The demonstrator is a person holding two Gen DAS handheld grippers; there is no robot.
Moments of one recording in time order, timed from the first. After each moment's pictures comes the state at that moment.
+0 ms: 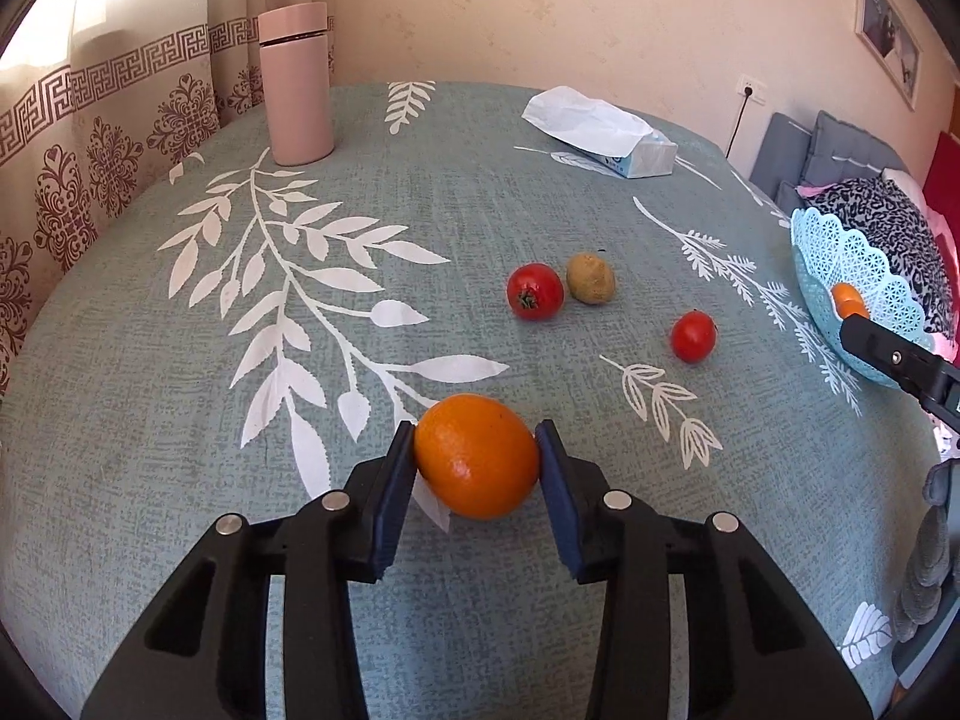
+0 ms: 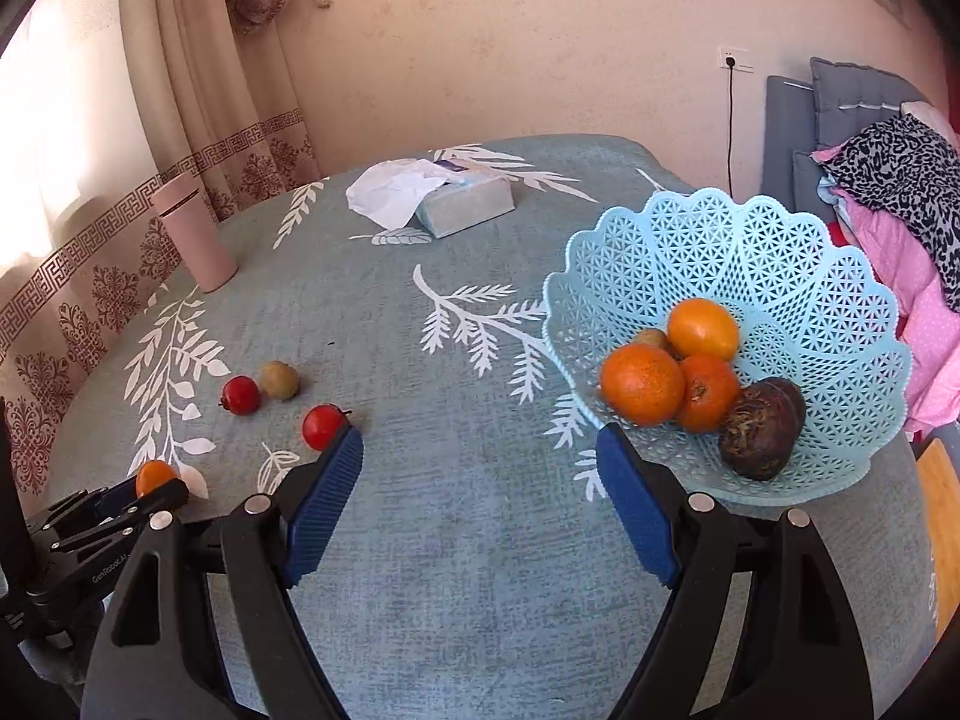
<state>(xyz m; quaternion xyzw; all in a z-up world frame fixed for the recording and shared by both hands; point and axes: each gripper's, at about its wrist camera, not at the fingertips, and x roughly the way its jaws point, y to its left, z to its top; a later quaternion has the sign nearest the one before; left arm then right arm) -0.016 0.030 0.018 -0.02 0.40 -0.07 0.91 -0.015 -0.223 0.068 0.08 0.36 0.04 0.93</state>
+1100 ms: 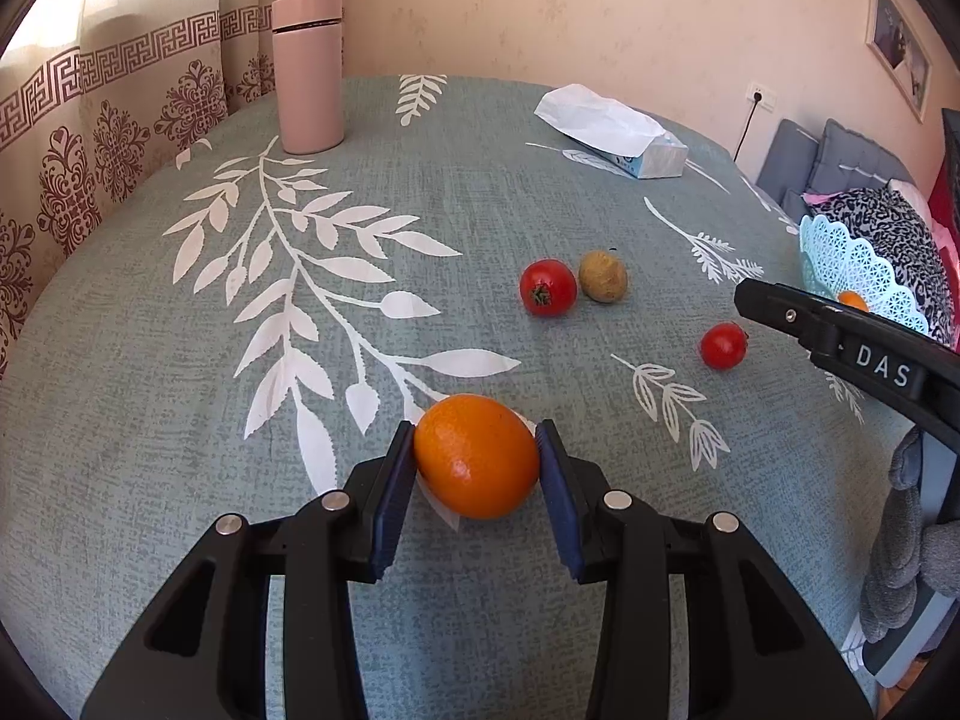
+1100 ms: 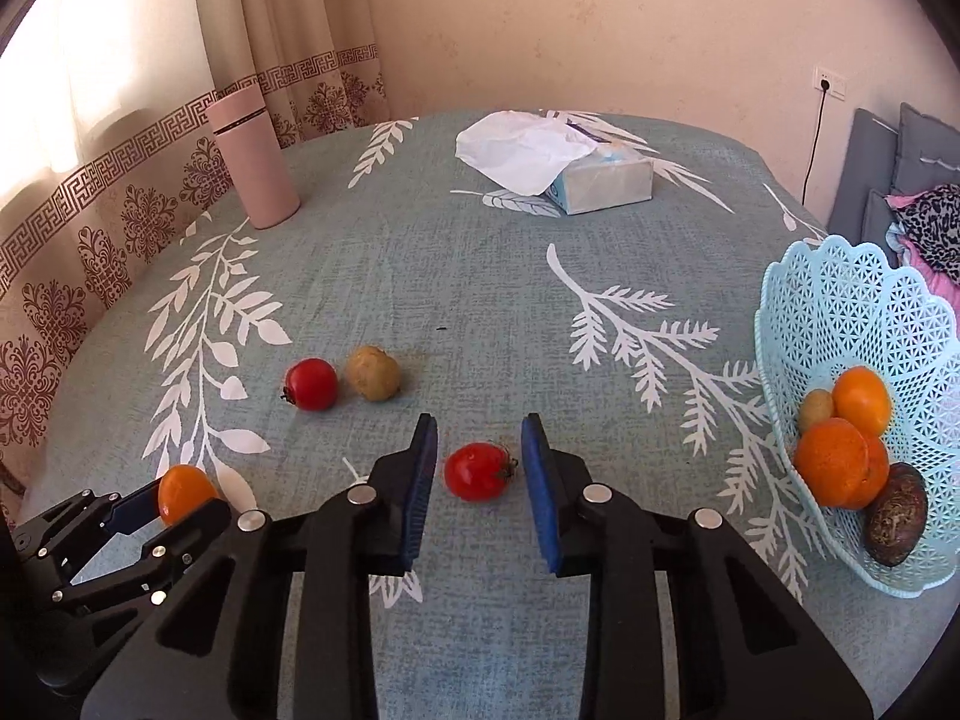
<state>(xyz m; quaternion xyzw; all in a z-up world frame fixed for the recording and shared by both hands) -0.015 0.034 0.017 -0.03 0.41 -0.06 0.91 0.029 -0.156 0.064 0.02 0.39 0.09 0.92</state>
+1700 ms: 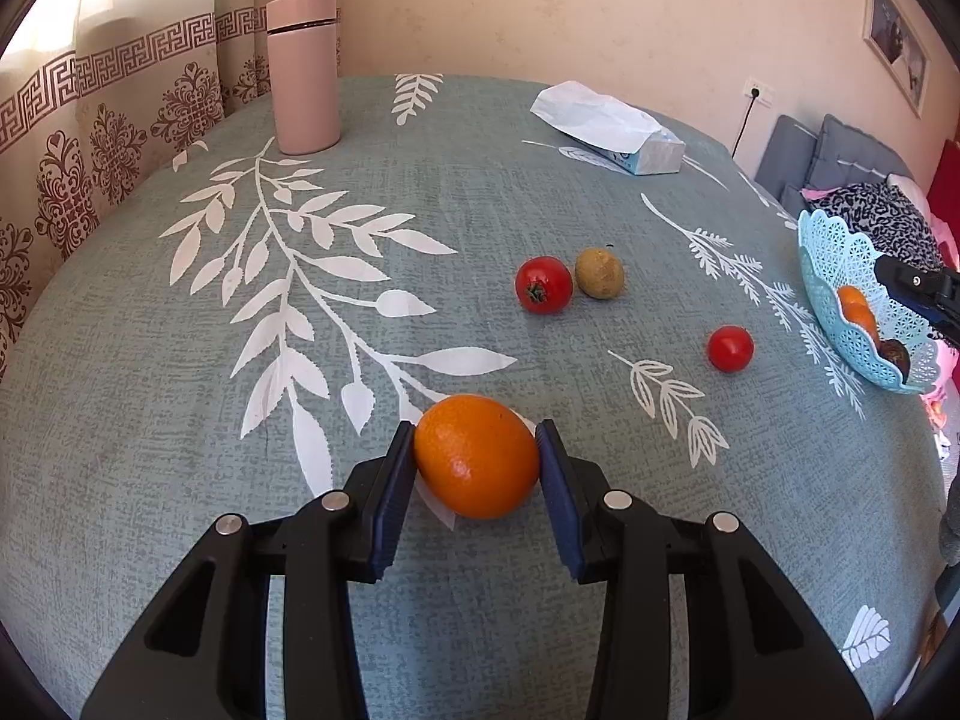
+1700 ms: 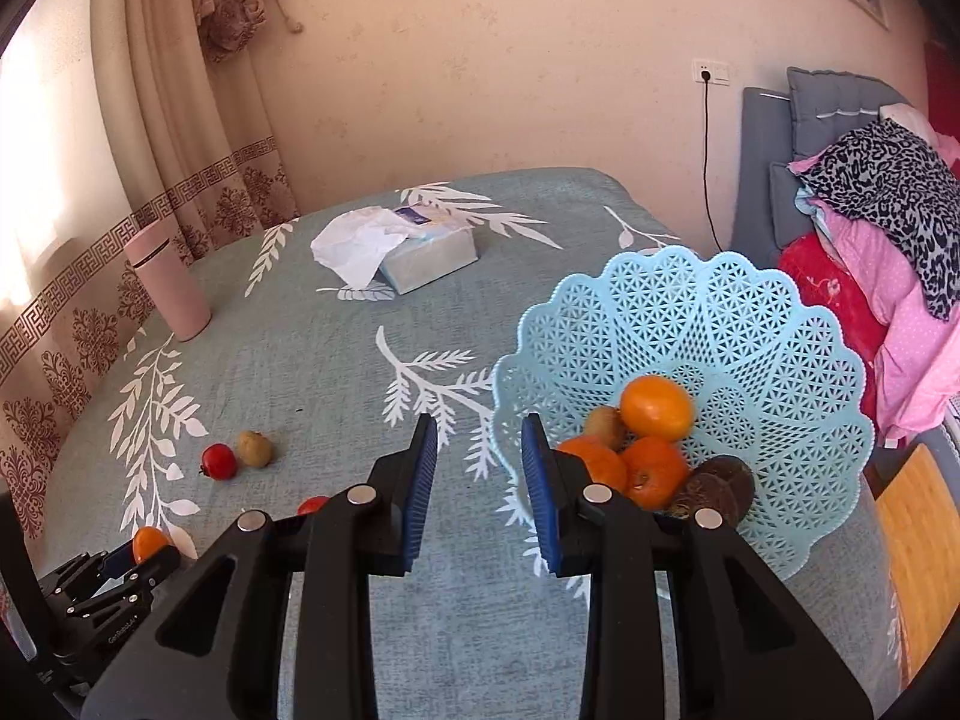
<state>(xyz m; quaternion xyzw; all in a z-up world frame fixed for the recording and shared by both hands) -0.015 0.032 0.016 -0.03 0.41 -0.06 0.91 0.001 -0.269 0.097 0.10 0.33 -0.02 0.94</state>
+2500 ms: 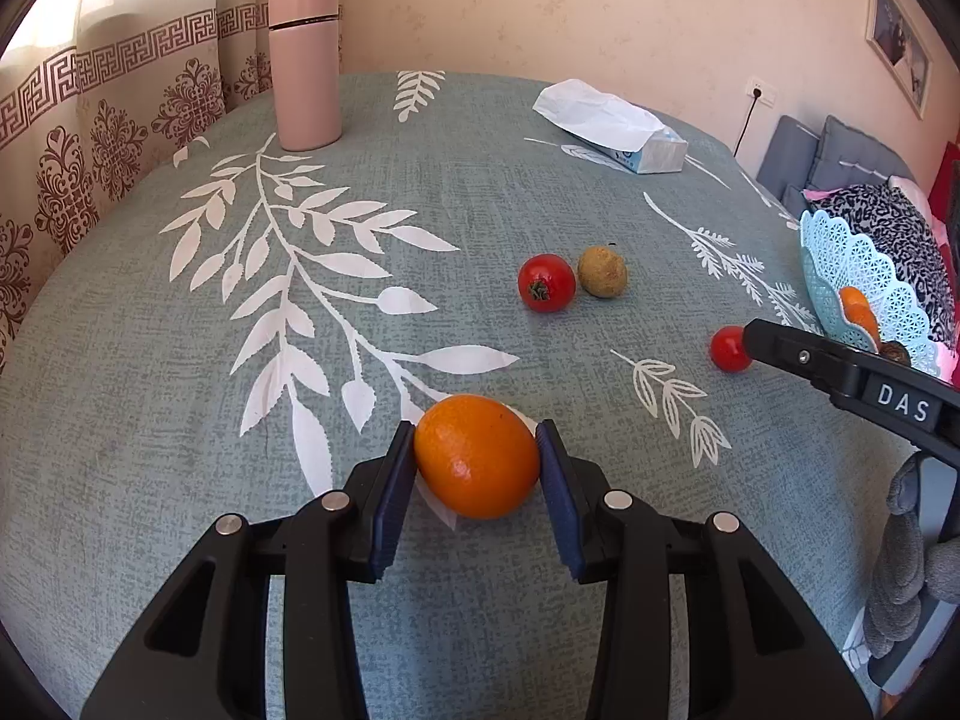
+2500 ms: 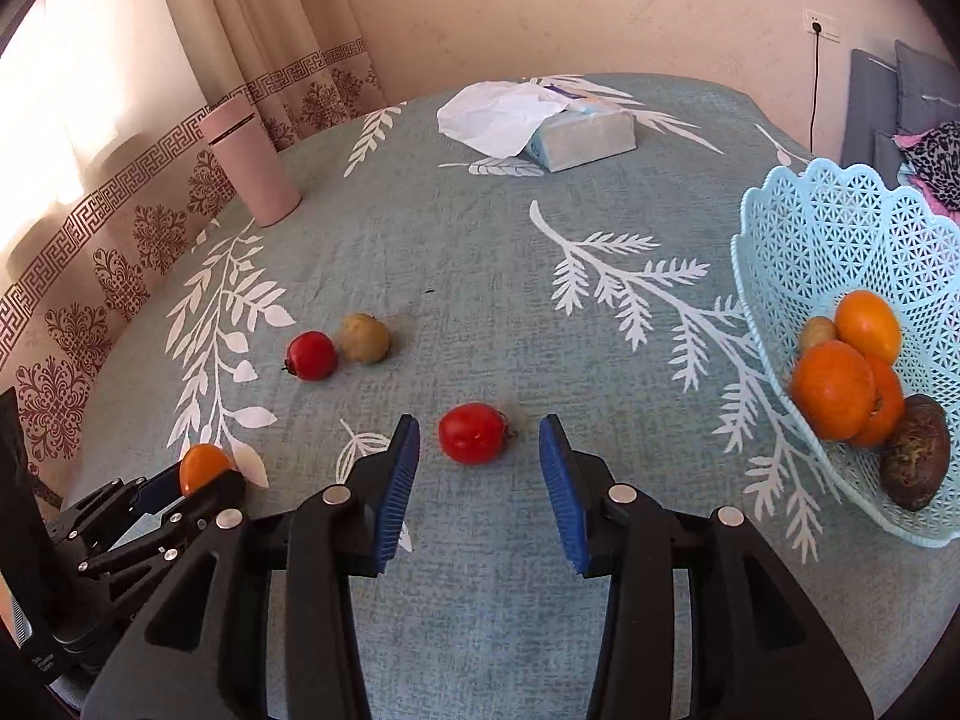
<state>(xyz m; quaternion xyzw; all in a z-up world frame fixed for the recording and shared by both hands) -0.014 0.033 0.014 -0.03 0.41 -0.06 0.91 0.030 -0.171 0.044 0.07 0.43 0.12 0.89</state>
